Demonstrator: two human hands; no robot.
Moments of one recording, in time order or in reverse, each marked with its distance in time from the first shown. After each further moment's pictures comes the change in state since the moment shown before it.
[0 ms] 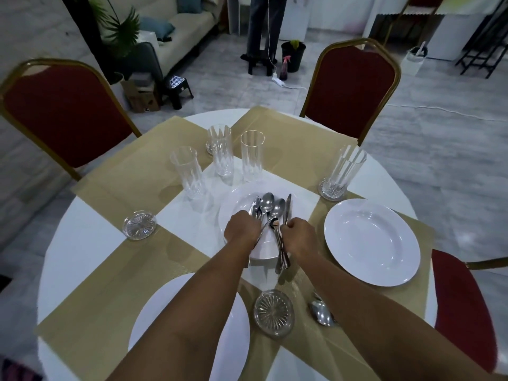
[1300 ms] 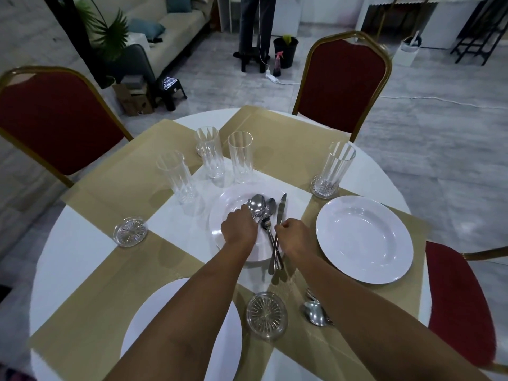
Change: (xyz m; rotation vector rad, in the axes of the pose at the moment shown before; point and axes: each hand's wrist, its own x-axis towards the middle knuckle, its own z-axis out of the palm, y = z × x) left_hand -0.001 0.012 0.014 0.329 0.184 0.231; right_hand 0.002 0.003 -0.014 0.050 -0.060 0.036
